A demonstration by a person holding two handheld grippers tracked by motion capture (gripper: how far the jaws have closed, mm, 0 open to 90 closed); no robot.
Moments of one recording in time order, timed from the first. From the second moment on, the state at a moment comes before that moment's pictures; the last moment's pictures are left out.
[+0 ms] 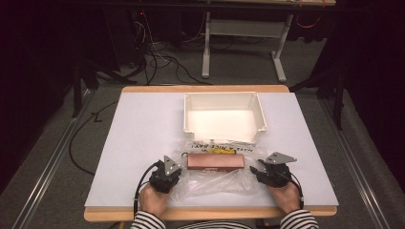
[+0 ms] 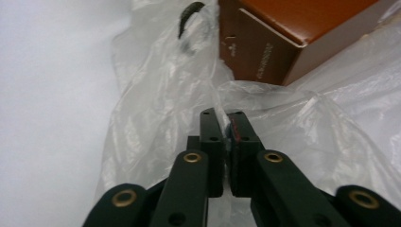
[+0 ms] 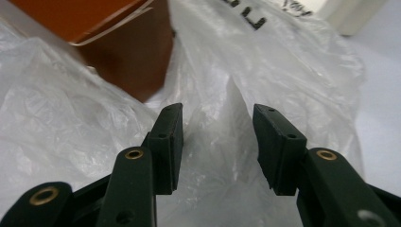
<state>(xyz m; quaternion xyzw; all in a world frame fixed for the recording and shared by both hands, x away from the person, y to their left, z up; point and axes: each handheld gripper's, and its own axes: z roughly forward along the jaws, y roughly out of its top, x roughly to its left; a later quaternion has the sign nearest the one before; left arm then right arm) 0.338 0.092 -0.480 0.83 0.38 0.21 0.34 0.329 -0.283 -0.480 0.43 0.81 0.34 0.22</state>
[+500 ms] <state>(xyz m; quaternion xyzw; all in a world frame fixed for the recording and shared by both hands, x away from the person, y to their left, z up) 0.345 0.106 -0.484 0.81 0.40 0.19 0.38 0.340 -0.298 -0.480 0.44 0.80 0.33 0.23</state>
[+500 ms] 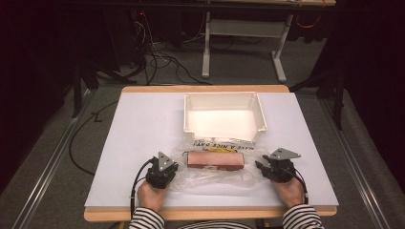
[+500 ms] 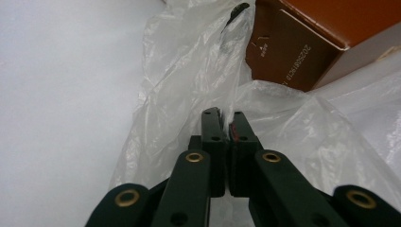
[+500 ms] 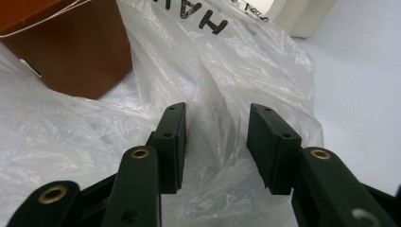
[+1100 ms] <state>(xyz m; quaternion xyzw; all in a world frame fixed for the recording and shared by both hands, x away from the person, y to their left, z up) 0.341 0.112 -0.445 0.76 0.41 0.21 0.45 0.334 -0.295 -0.439 0.42 0.78 0.41 0.21</state>
